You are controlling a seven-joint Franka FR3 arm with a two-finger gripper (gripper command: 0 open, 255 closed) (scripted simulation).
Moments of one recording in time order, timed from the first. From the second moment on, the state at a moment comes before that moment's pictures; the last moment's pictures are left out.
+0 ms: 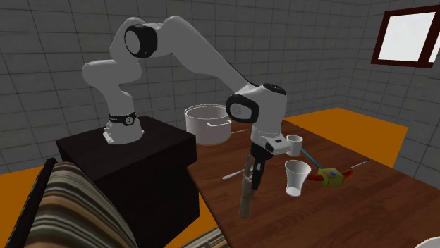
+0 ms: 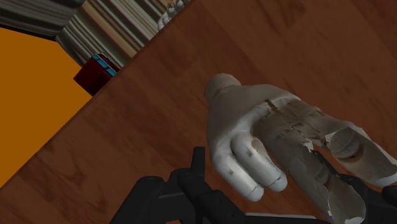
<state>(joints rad) 0.11 0.90 0.09 -1.40 -0.08 2.21 -0.17</state>
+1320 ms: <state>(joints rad) 0.11 0.81 0.10 -1.42 -0.08 2.14 -0.17</state>
